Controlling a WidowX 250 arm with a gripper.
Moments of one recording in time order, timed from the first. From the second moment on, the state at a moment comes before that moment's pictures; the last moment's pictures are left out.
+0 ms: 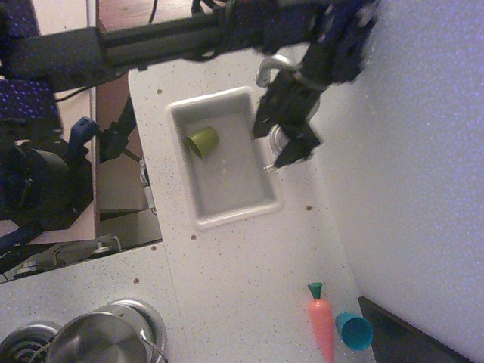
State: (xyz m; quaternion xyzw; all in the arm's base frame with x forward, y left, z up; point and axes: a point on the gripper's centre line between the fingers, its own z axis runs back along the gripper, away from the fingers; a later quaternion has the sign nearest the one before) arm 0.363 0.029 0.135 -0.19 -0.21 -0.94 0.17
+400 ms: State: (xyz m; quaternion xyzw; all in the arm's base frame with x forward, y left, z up) arm 0.360 0.032 0.124 -0.19 -0.15 -0.96 0.16
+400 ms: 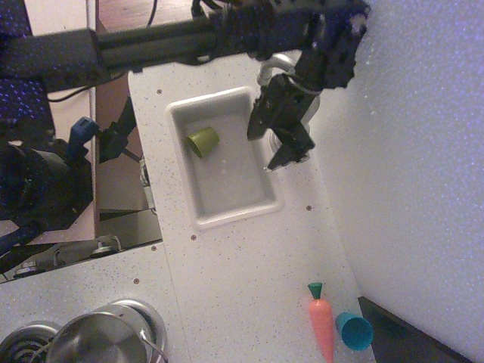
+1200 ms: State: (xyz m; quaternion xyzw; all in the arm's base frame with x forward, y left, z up) arm 0.341 0.036 0.071 -0.28 0.10 -0.93 0.19
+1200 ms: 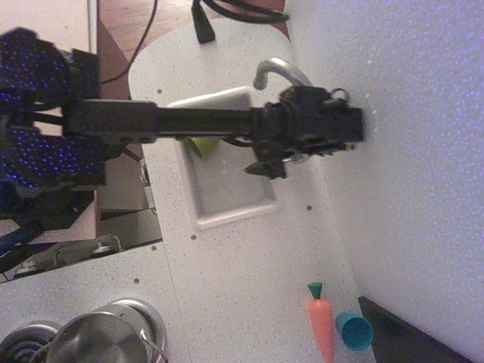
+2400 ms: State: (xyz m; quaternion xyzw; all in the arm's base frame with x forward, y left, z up) arm 0.281 -0.056 0.174 -0.01 0.14 -0.98 0.14
